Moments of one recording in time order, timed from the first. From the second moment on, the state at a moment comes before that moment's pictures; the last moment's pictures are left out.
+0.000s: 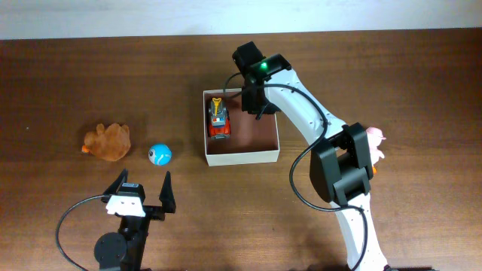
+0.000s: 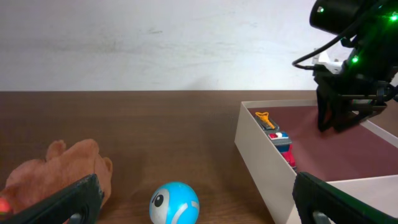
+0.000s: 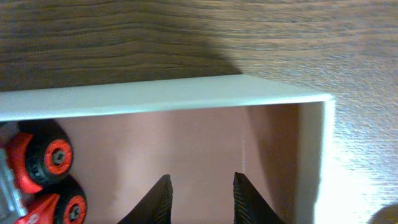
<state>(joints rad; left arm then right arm) 0.09 0.01 0.01 -0.06 0.20 -0.04 0.46 2.38 2.13 -1.13 0.11 0.51</state>
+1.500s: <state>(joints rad) 0.09 0.01 0.01 -0.06 0.20 -0.04 0.30 2.30 2.68 -1.69 0.06 0.28</state>
